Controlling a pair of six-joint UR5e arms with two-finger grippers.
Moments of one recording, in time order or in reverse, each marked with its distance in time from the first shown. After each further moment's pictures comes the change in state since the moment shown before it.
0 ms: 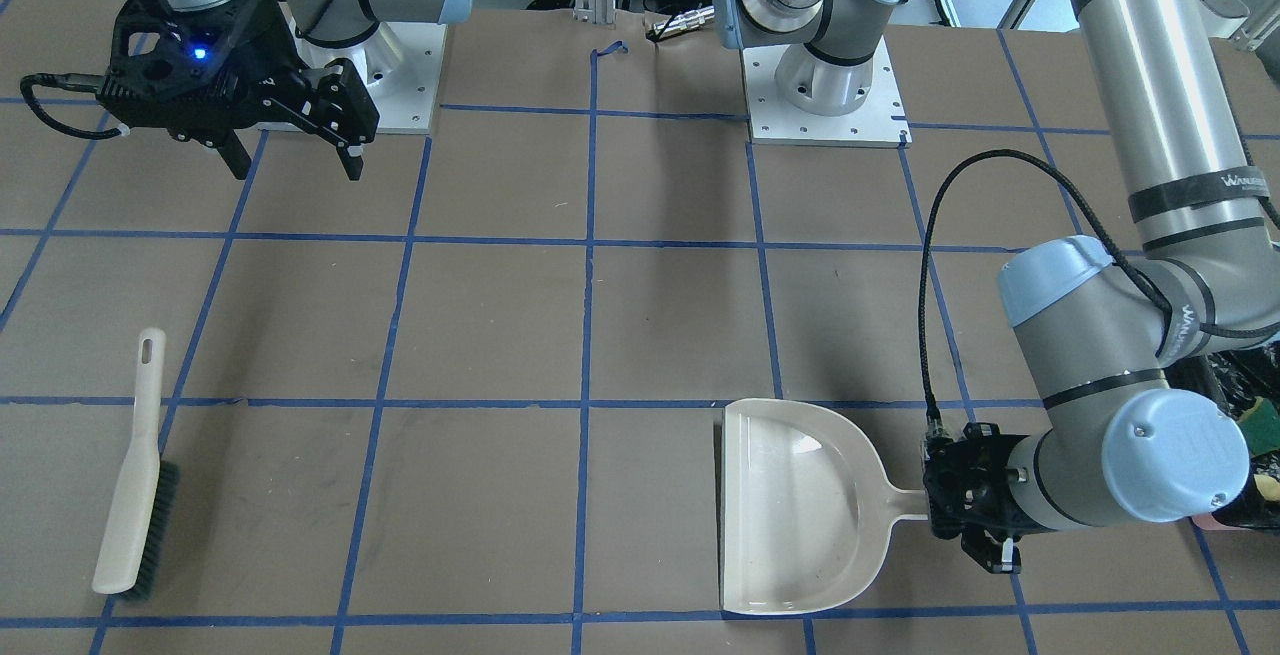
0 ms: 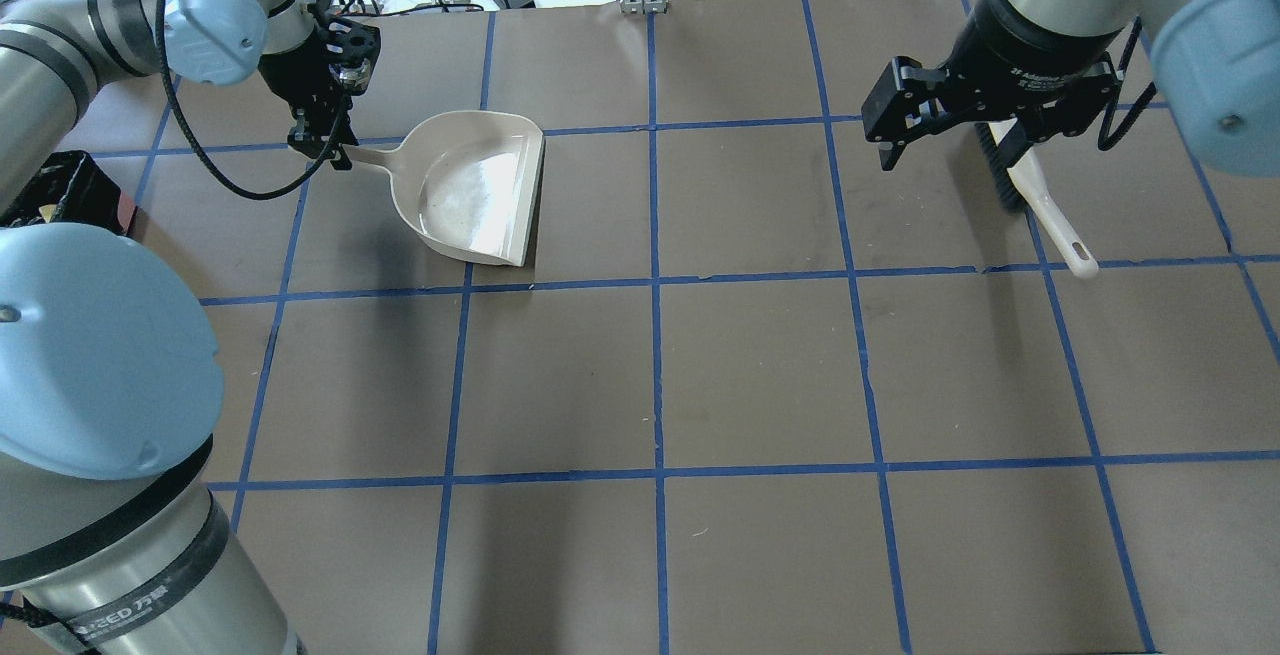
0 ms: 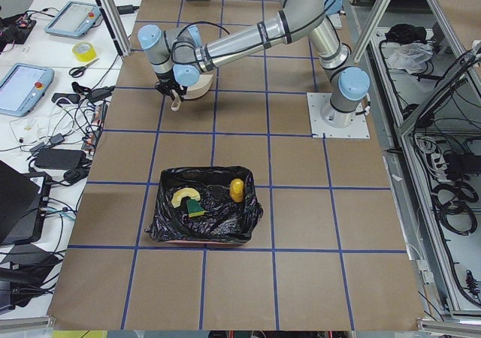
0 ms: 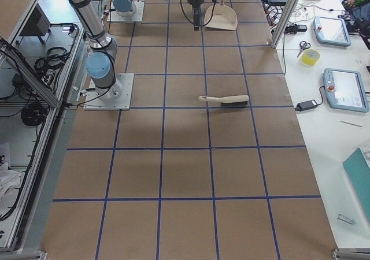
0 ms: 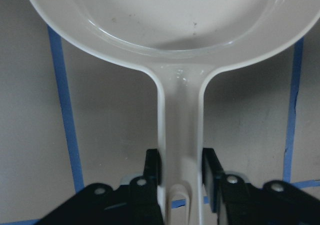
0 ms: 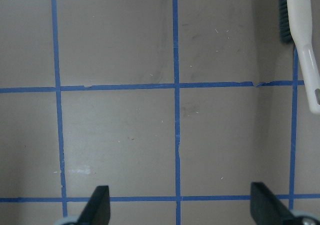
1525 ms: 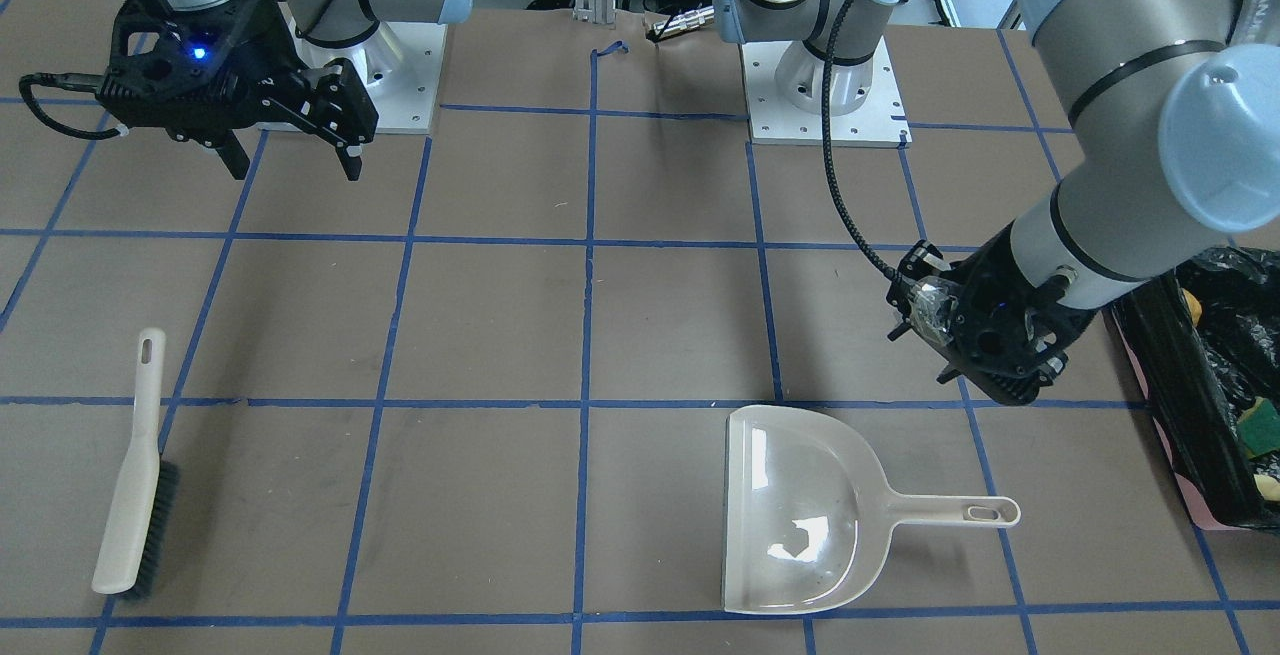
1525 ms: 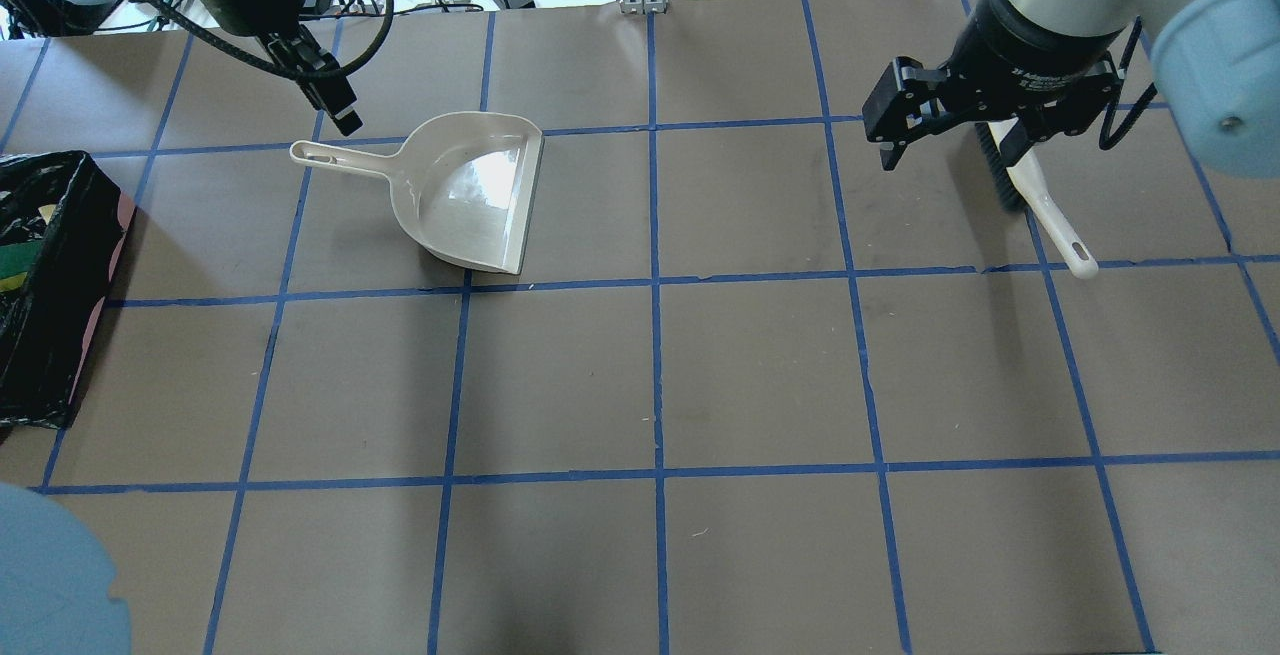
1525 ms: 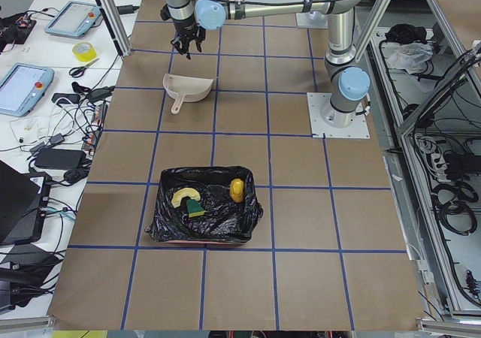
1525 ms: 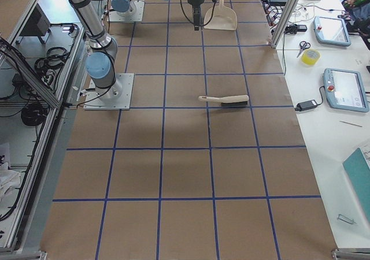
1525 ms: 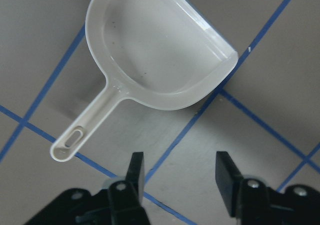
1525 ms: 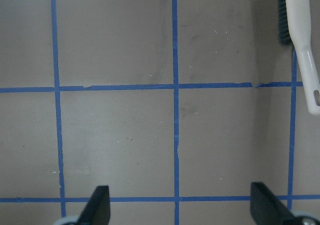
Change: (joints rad) left arm -0.068 0.341 -0.047 -0.290 -0.116 -0.935; right arm 0.000 0.000 0.002 -0.002 -0.003 -0.003
